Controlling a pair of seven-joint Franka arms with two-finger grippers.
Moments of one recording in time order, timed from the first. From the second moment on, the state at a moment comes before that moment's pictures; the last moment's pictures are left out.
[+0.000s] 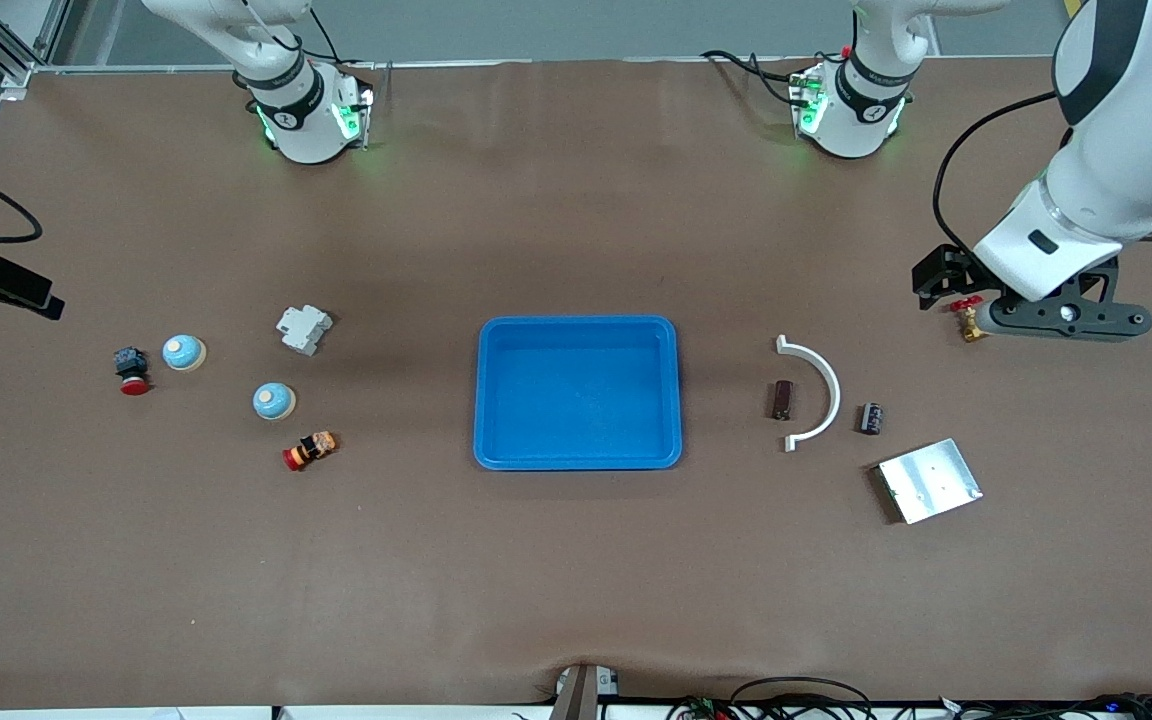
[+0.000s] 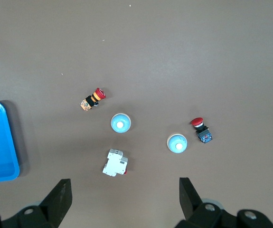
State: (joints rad) left arm -0.04 0.06 -0.17 -1.66 0.07 1.68 -0.08; right arm -0.06 0.13 -0.02 -1.41 0.01 1.51 0.03
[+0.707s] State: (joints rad) left arm 0.00 0.06 -0.17 -2.01 0.07 2.10 -0.07; right arm -0.10 0.20 -0.02 -1.50 0.03 1.63 -0.01
